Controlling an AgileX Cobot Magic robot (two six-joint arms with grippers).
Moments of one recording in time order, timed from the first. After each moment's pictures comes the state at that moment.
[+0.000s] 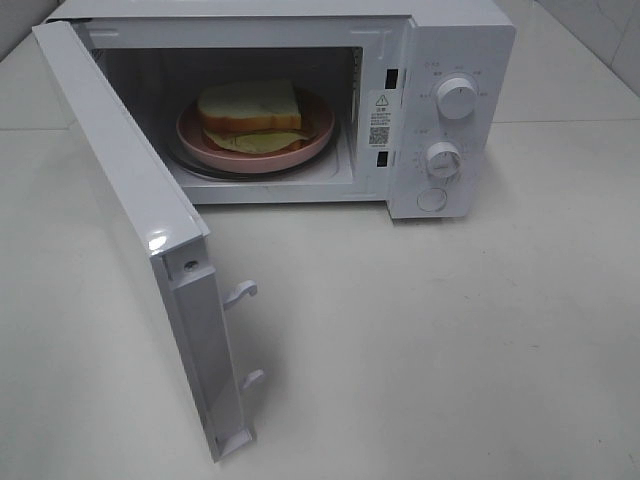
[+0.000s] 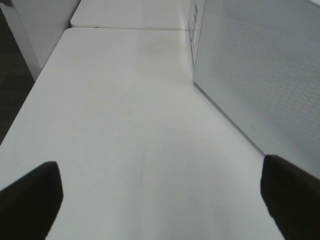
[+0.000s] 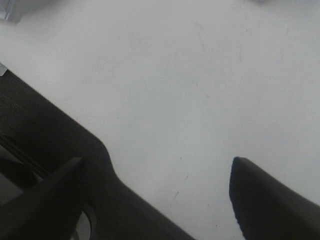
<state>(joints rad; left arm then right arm) 0.08 0.00 -0.50 -0.09 1.04 0.06 0.58 0.54 -0.56 -0.10 1.01 -0.04</state>
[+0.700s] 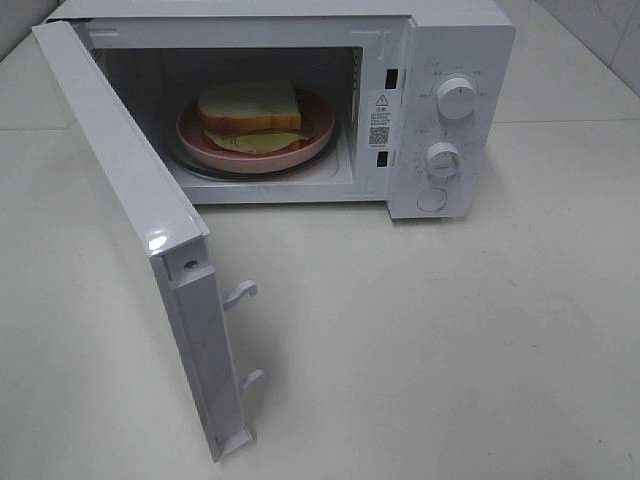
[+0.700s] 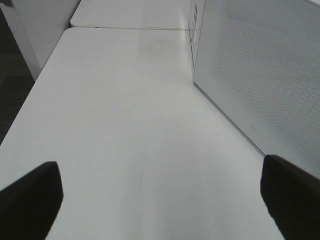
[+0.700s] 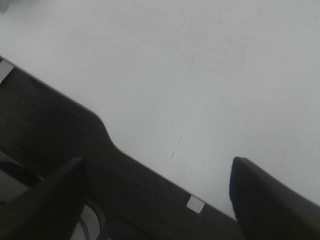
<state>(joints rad) 0.08 0.00 -0.50 -0.09 1.04 0.06 0.49 0.27 -0.56 -0.09 1.22 0.00</state>
